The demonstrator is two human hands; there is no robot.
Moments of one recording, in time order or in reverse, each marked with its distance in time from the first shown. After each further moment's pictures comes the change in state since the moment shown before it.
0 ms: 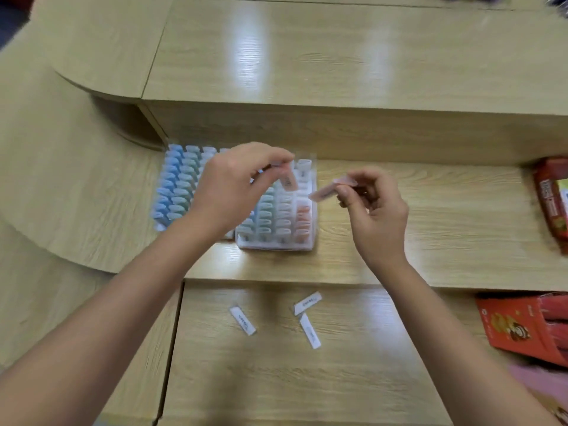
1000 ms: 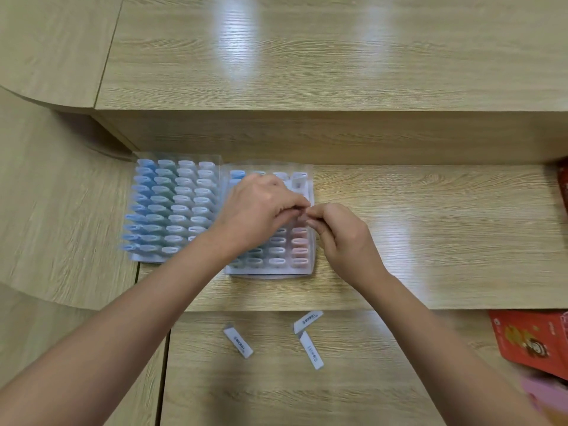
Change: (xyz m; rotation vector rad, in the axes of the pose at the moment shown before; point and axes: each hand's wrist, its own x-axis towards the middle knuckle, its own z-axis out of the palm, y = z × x) left_hand 0.017 -0.045 0.073 0.101 -0.345 0.087; right_hand 0.011 0.071 0.028 -0.290 -0.361 -0.129
